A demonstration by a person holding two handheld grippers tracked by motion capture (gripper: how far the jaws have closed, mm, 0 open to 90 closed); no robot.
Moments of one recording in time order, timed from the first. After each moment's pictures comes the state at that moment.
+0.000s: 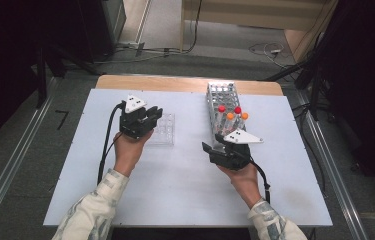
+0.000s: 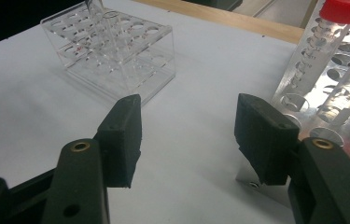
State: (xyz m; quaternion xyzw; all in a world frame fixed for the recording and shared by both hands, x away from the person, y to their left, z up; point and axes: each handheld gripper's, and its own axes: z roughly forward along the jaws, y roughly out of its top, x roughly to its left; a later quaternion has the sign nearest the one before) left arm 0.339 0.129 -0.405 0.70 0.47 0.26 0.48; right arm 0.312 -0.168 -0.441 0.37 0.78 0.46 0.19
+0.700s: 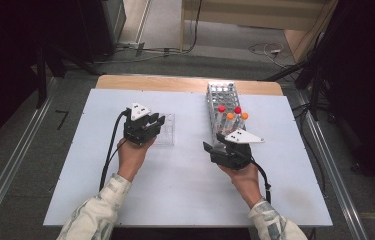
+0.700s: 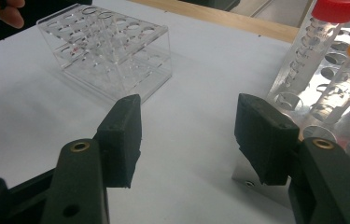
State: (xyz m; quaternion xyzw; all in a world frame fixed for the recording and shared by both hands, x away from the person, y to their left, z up) left arm 0.337 0.124 -0.422 0.70 0.47 0.25 0.47; right arm 0.312 -0.170 -0.440 0.37 0.78 0.46 0.20
